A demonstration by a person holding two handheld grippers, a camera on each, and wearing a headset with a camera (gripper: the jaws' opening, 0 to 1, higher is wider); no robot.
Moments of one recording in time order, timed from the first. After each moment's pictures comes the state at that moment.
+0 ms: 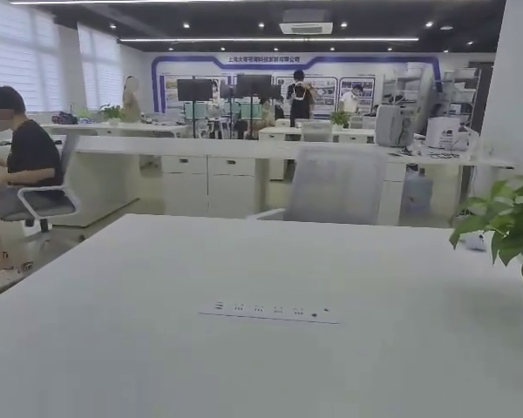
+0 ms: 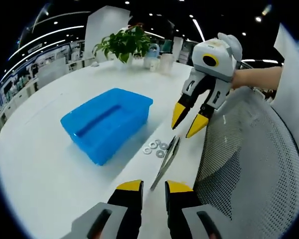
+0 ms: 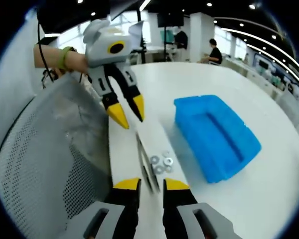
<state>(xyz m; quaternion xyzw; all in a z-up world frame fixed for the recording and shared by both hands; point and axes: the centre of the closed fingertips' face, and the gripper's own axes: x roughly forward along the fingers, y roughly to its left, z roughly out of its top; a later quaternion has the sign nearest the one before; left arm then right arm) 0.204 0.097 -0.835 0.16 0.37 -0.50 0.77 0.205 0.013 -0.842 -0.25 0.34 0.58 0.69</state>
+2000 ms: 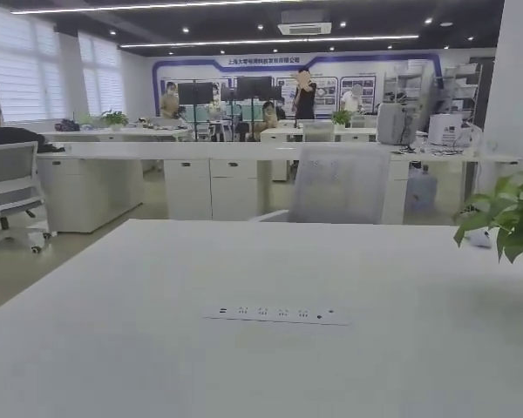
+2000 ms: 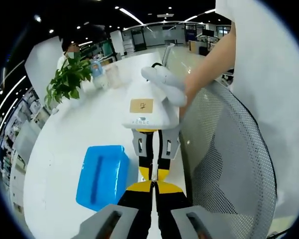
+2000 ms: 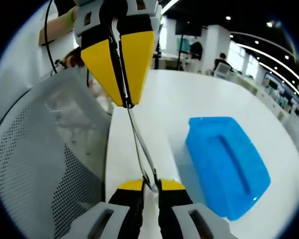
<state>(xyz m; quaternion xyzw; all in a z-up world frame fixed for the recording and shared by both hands) 0.199 0.055 -0.744 0.35 0.27 -0.60 0.66 0.210 0.056 -0.841 -0.27 0.28 0.62 0.69</state>
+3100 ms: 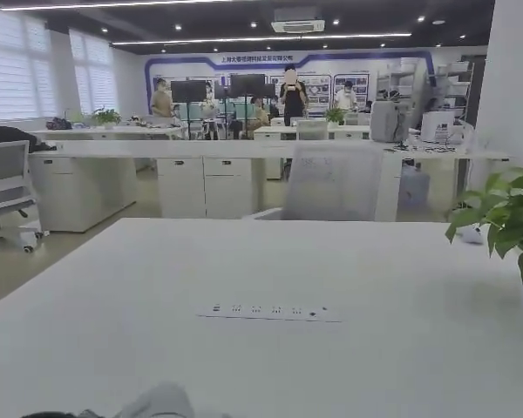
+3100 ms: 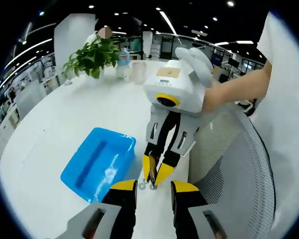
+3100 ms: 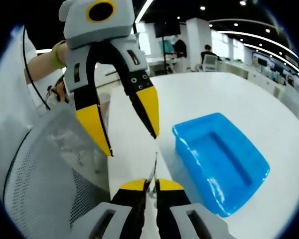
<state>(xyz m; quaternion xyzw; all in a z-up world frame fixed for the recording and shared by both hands) 0.224 0.065 -0.759 0.17 0.33 -0.56 0.74 0.223 0.057 -0.816 -0.16 0.32 0.61 0.71</state>
